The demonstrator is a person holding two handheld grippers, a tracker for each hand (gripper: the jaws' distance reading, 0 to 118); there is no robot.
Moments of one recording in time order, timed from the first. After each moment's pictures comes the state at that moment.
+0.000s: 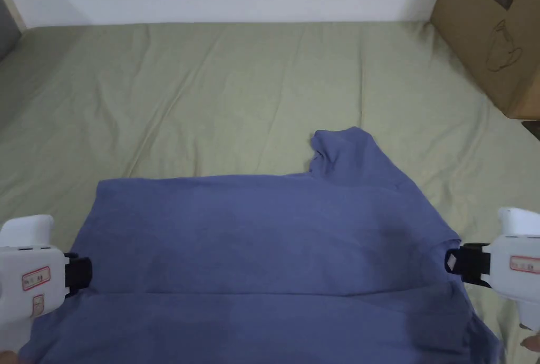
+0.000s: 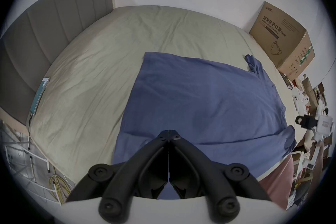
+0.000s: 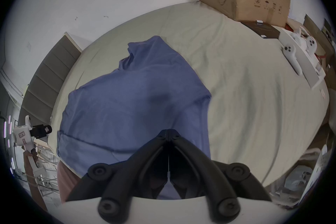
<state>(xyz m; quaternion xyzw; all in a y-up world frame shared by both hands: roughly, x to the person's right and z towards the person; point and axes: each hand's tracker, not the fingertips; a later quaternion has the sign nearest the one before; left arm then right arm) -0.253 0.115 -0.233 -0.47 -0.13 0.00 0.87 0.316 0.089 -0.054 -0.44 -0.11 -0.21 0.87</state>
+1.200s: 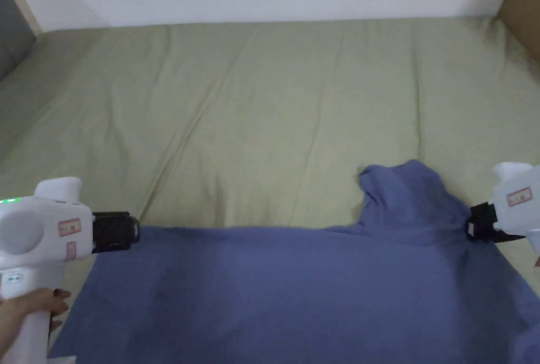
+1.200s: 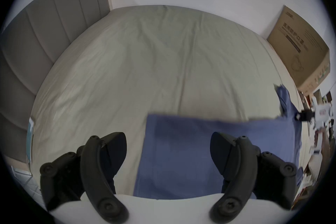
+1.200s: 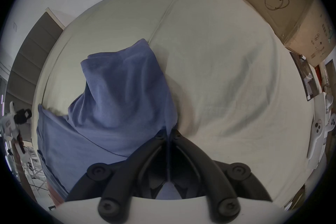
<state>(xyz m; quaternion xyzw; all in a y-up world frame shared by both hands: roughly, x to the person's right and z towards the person) -0.225 0.083 -0.447 -0.47 -0.10 -0.01 0.87 0.395 0.046 -0.310 -0.55 -0.08 -0.13 0.82</state>
